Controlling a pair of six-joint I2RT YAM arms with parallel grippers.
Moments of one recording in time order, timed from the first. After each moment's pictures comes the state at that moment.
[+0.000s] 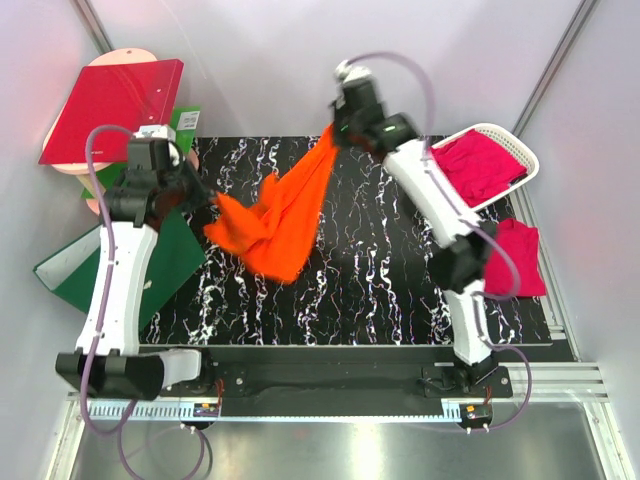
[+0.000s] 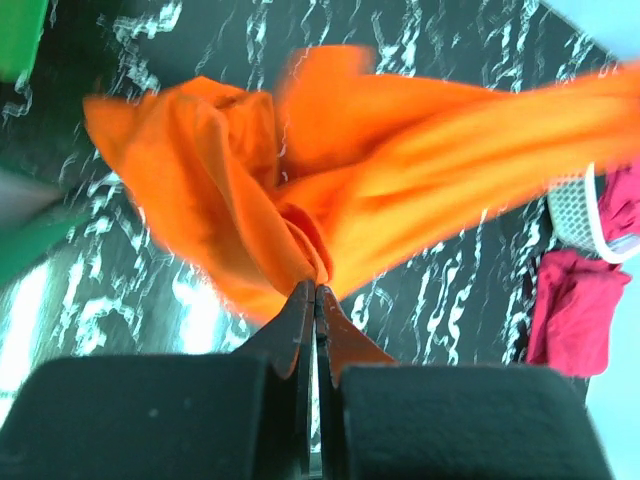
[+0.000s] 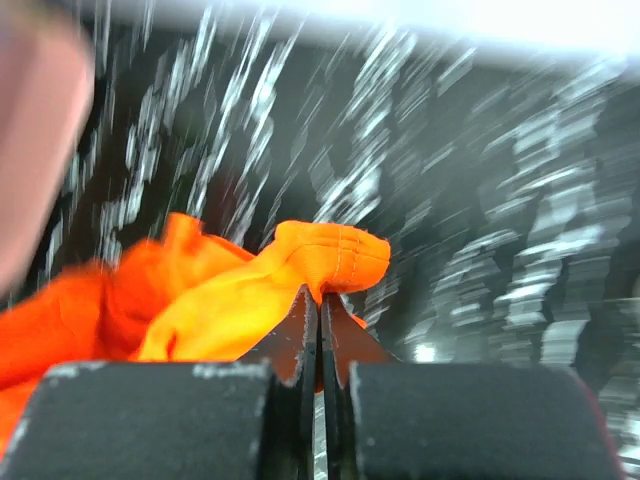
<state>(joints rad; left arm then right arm) -0.04 1.22 1.48 -0.96 0.13 -0.54 0.59 2.21 2.44 -0.80 0.13 0.32</state>
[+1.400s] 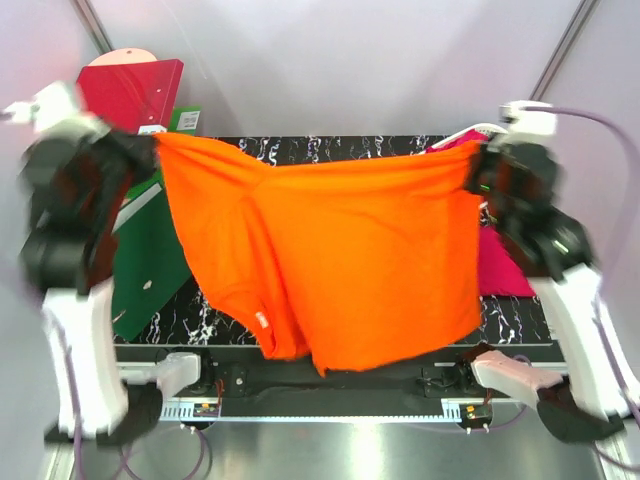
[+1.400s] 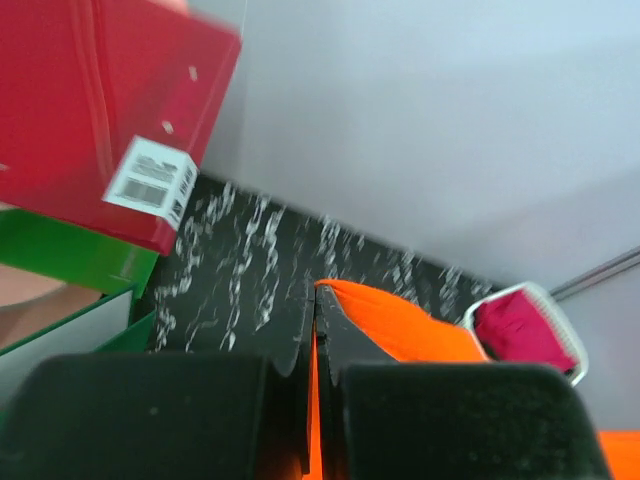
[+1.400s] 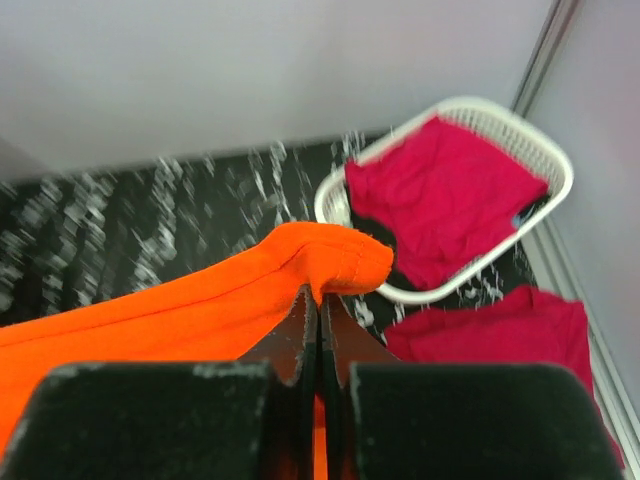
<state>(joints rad) -0.03 1.06 1.89 -0.89 -0.07 -0.48 0.41 1.06 1.60 -0.71 0.46 0.20</state>
